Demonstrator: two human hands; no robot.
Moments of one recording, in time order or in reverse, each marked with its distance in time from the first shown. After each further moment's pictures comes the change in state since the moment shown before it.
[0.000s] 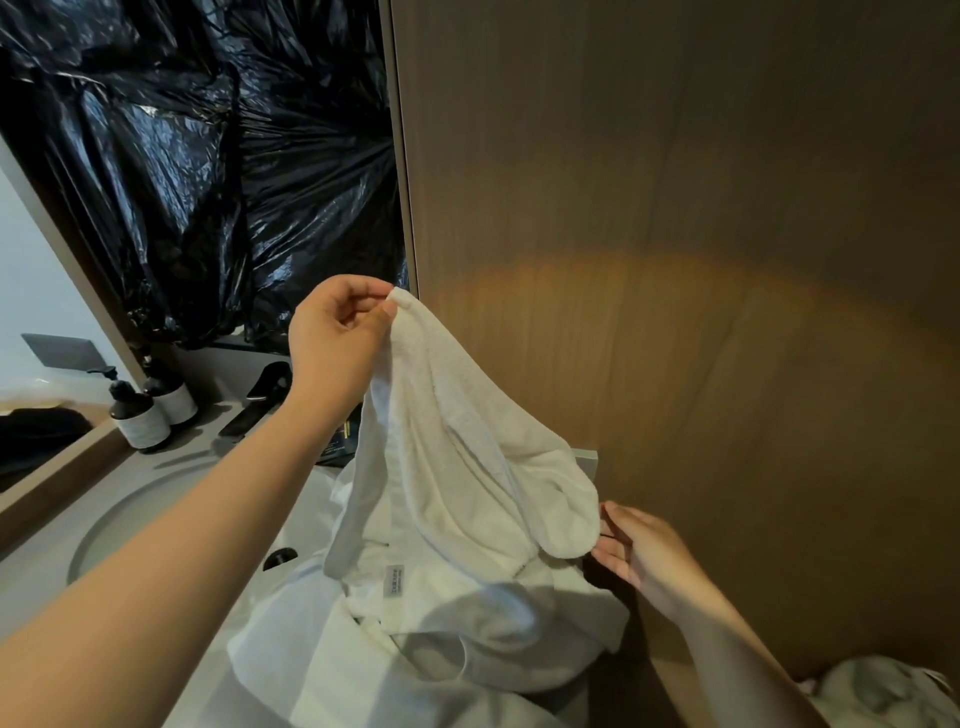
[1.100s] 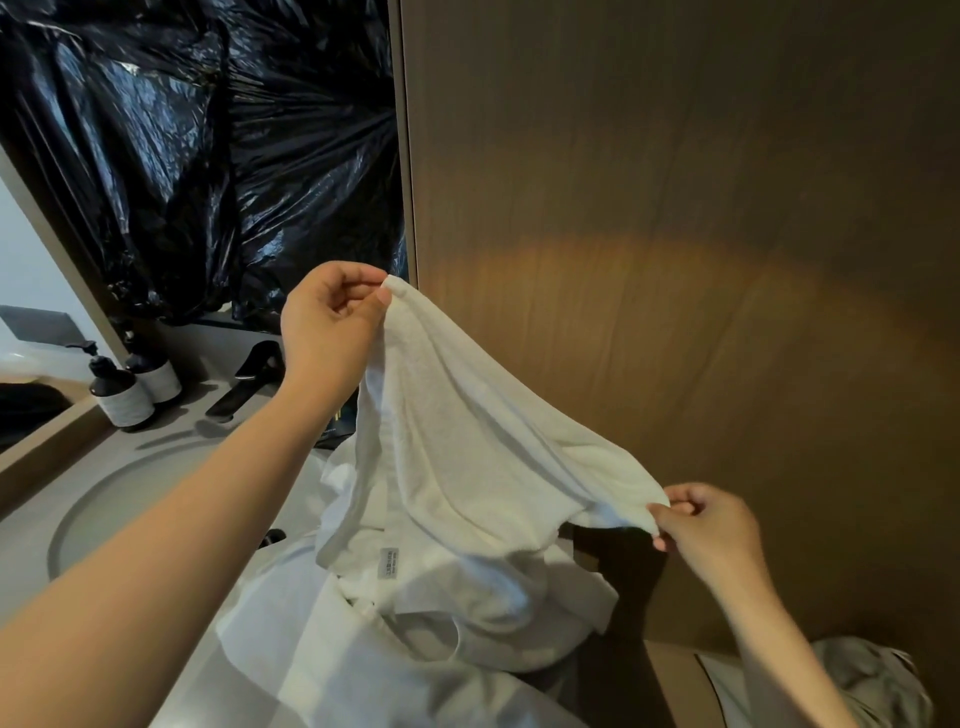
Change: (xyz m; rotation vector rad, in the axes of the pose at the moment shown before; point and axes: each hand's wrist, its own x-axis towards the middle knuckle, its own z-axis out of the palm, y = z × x) left_hand -0.001 -0.011 0.000 -0.002 0.031 -0.025; right_hand -0.032 -0.024 -0.028 -0.656 0.452 -0.336
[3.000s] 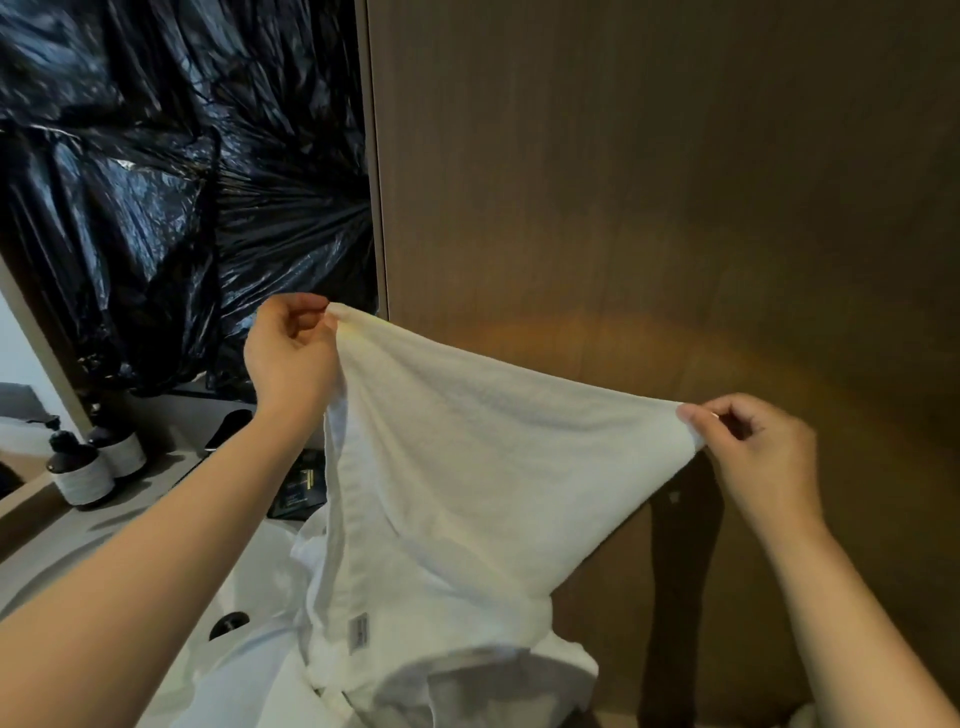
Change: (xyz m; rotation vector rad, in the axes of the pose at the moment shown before) left_hand 0.041 0.009 0.007 -0.068 0.201 -0.037; right_hand 0.030 -0.097 -0.083 -0.122 0.335 -0.646
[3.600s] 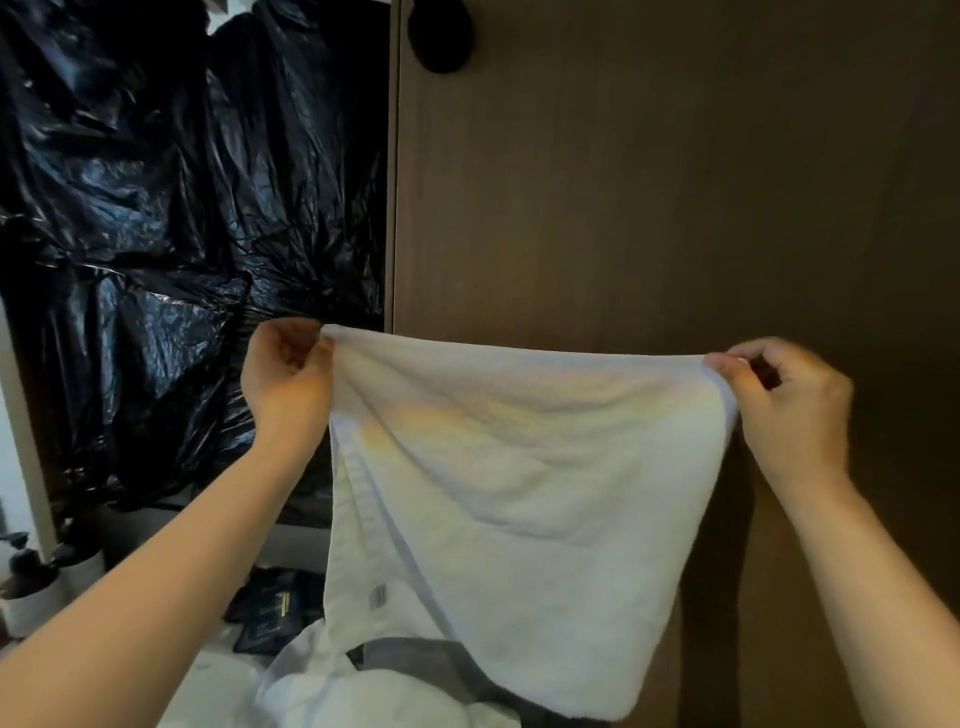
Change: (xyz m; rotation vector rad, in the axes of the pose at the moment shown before) left_hand 0.065 0.060 0.003 -0.208 0.119 0.121; right_hand 0.100 -0.095 -0.062 0.004 0.351 -0.357
